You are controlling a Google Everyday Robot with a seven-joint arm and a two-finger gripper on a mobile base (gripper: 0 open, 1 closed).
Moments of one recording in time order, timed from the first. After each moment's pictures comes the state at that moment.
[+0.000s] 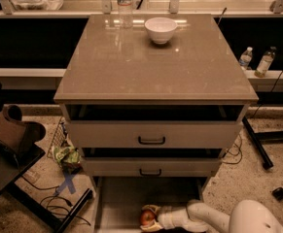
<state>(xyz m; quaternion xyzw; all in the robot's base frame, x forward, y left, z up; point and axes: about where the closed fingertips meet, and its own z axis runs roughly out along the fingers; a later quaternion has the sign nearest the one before) 0.456 -0.026 0.140 -0.54 0.64 0.37 0.40</state>
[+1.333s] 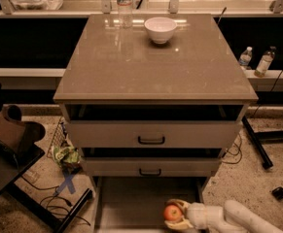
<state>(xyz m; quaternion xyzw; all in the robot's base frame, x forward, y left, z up) 0.434 -0.124 0.278 -0.48 0.63 0.41 0.45</state>
